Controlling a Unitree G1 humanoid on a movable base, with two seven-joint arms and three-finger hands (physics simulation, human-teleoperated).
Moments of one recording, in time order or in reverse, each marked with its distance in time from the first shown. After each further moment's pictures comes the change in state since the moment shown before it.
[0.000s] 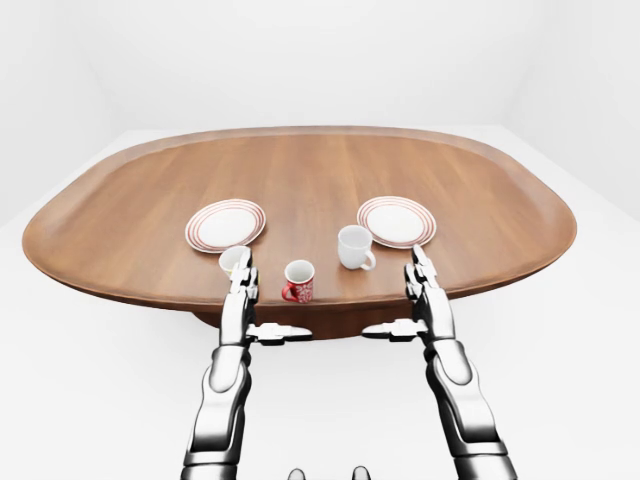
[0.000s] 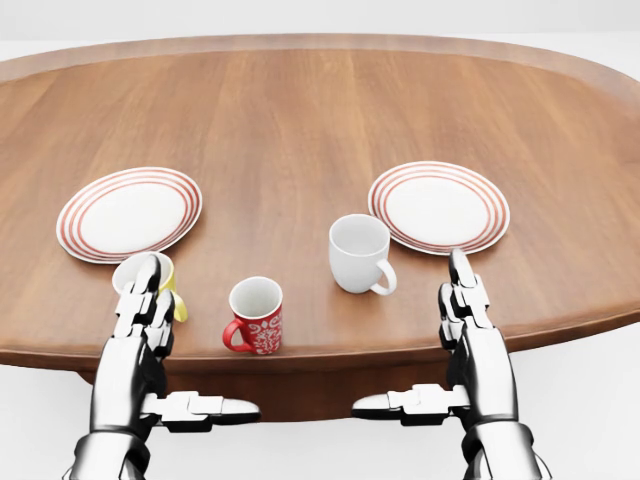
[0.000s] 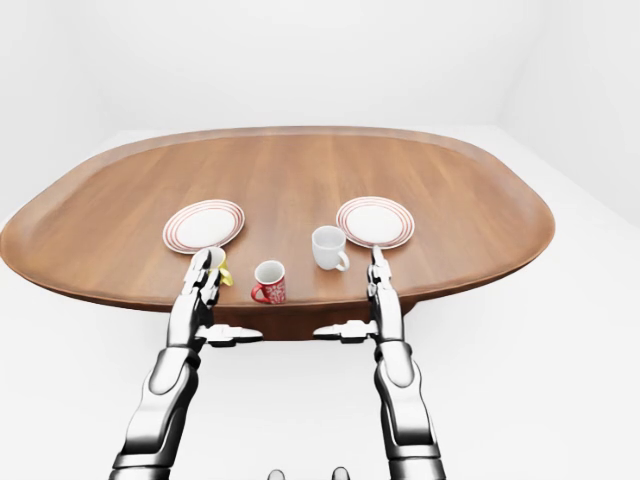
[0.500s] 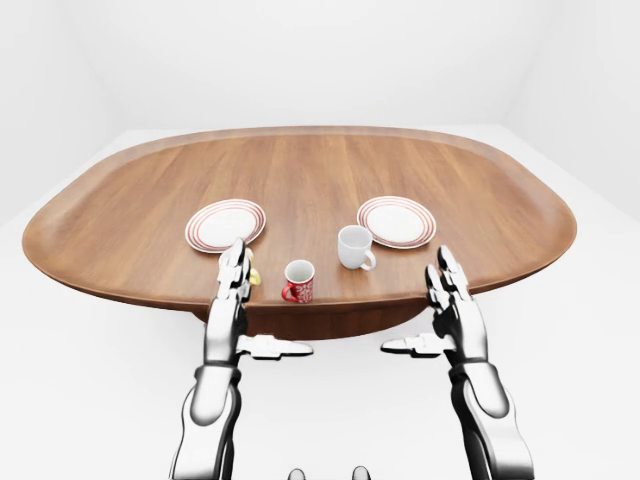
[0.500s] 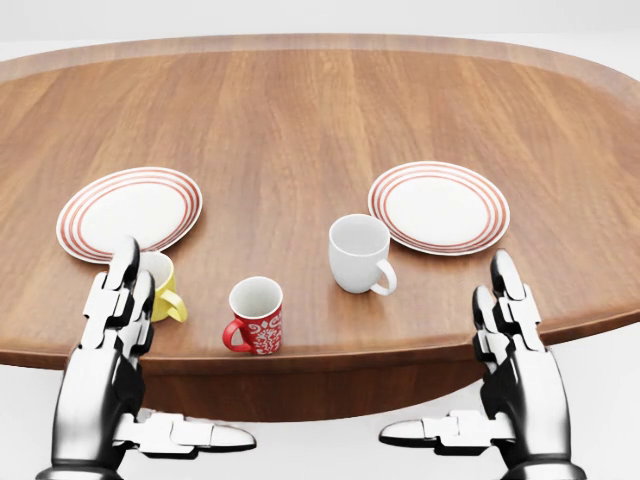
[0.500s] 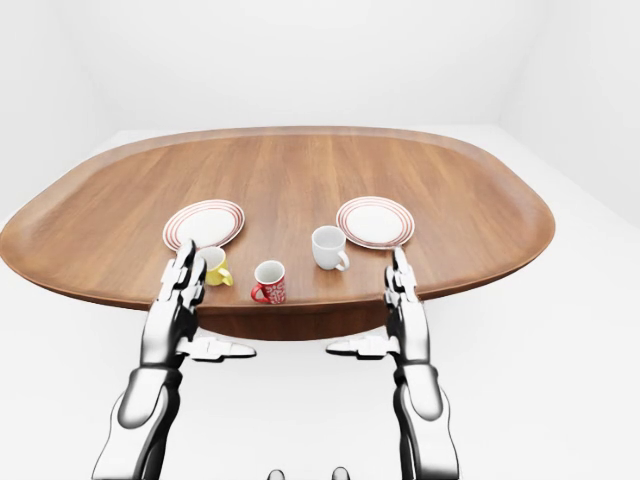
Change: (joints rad) left arm 0.152 0.009 -0.048 -0.340 0.062 0.046 -0.021; right arm 0.153 -0.002 -0.038 -0.246 0.052 0.029 0.049
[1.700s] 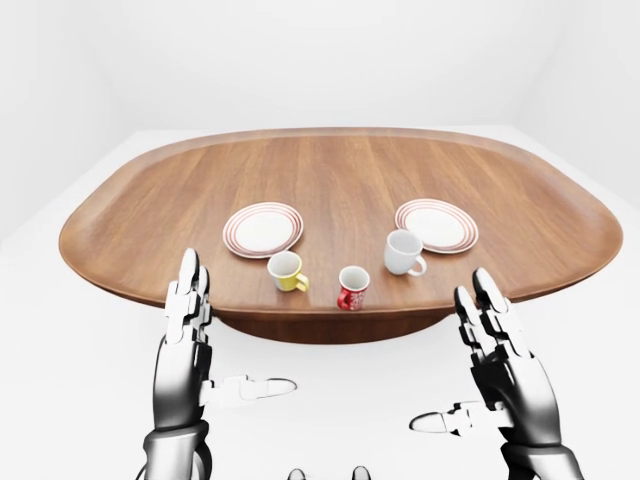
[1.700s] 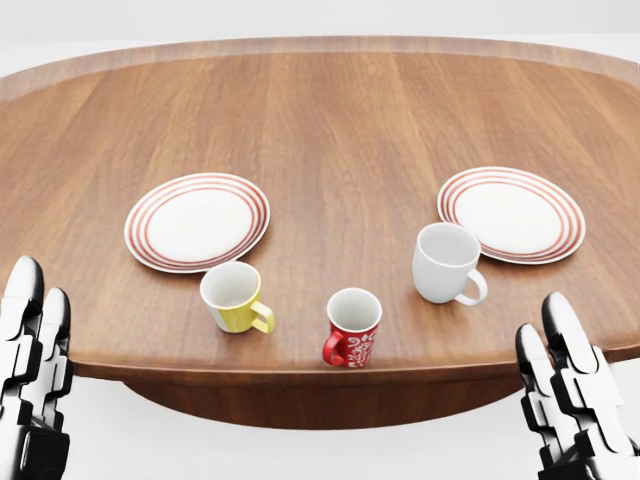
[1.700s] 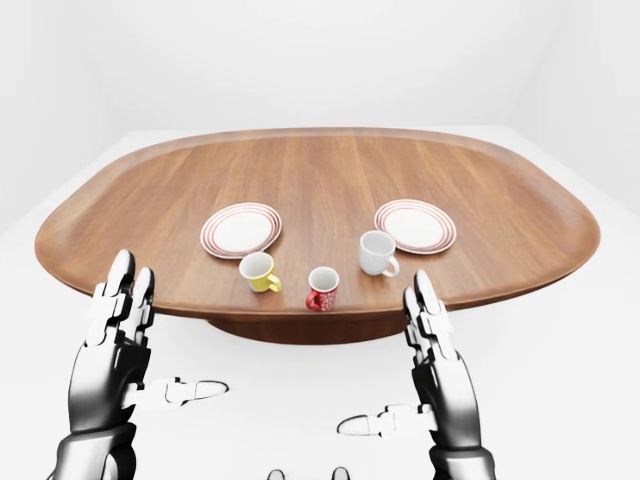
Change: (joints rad) left arm 0.331 -0.021 0.011 -0.364 0.087 -0.127 0.017; right arm 0.455 0.086 -0.050 -0.451 -0.007 -0.119 0.255
